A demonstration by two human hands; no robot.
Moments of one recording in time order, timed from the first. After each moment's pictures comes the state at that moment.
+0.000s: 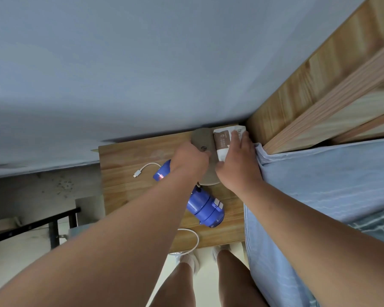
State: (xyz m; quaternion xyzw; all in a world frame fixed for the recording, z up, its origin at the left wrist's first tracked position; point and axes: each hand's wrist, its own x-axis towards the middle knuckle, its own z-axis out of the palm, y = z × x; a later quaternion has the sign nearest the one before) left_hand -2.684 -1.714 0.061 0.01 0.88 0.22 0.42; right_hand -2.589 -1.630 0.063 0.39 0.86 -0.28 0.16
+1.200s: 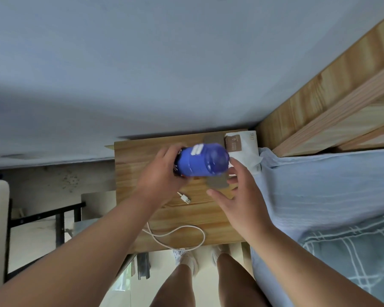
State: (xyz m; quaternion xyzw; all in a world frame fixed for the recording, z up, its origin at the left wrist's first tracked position) left_hand -2.694 -1.839 0.081 0.29 0.89 0.29 0.22; right_hand -2.526 -1.690 0.093 0.36 0.80 -0.48 0.01
